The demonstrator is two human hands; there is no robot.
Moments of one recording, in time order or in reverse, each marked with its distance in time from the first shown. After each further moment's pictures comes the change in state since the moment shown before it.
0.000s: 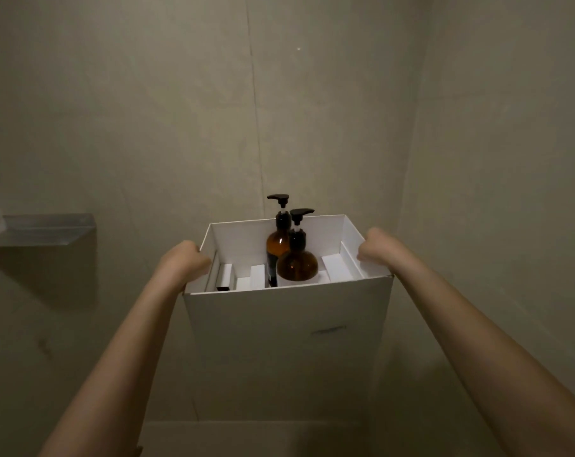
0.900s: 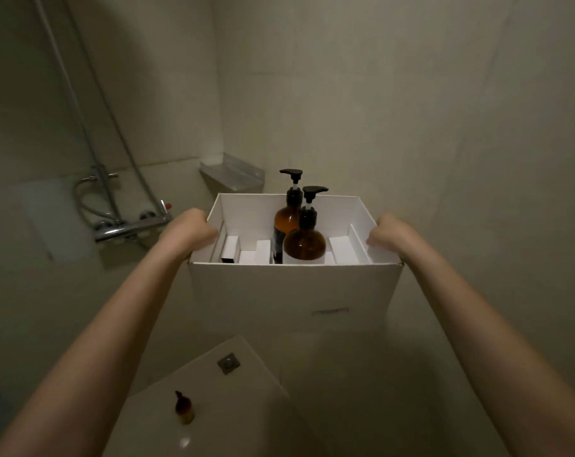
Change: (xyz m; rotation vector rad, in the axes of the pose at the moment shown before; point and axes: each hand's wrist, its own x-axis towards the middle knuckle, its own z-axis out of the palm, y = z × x) left_hand 0.065 -0.079 -0.032 0.082 0.412 -0.666; right_hand 0.224 -0.237 0.122 -0.029 -0.370 -0.751
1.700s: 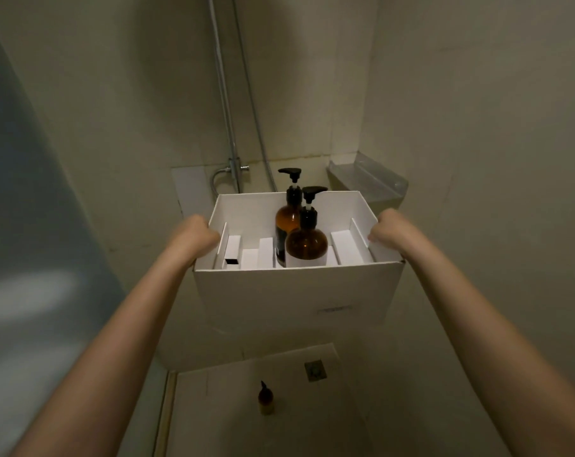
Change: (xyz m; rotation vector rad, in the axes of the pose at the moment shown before) left_hand 0.081 -0.156 -0.059 -0.017 0.258 -0.452; right_hand 0.152 -0.223 0.146 0.036 -0.203 -0.398
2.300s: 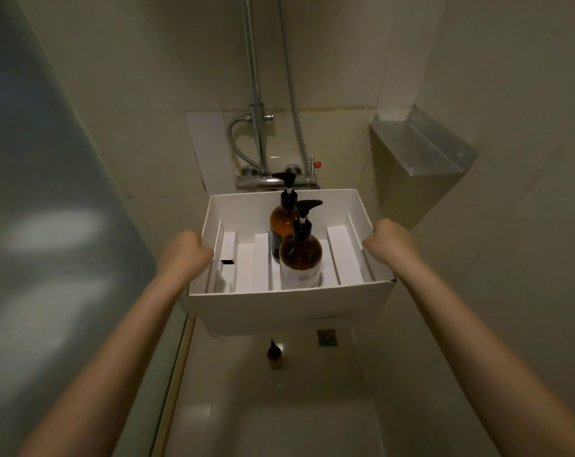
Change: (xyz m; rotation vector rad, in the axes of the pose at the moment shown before) left_hand 0.010 -0.071 0.084 0.134 0.051 -0.157; right_hand 0.061 0.012 0.105 -0.094 -0.118 -0.104
